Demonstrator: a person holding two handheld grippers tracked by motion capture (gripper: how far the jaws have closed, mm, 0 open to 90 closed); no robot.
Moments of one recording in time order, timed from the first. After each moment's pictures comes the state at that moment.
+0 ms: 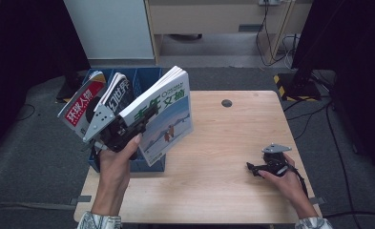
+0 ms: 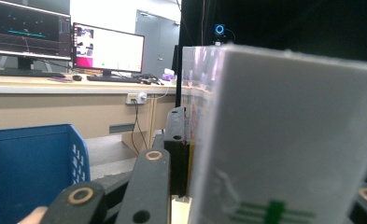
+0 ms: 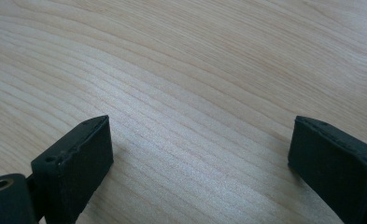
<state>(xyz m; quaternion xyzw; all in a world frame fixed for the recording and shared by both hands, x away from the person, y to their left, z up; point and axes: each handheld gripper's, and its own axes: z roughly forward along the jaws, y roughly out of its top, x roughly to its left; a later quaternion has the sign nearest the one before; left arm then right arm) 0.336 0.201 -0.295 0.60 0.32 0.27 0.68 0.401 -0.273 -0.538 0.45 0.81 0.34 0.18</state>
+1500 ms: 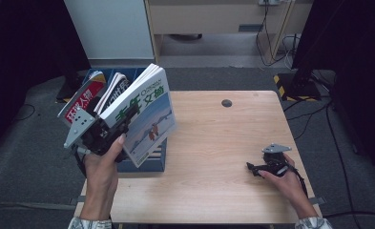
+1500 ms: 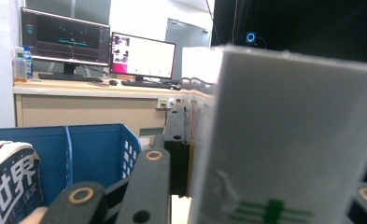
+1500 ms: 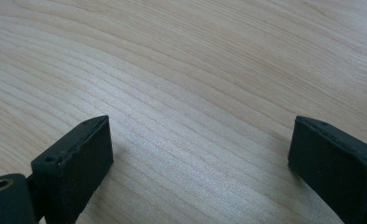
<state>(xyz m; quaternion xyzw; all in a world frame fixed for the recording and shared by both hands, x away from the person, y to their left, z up) 0.324 0.231 -0.294 0.57 0.36 0.31 0.67 0.401 -0.273 -0.538 0.45 0.81 0.34 0.18</state>
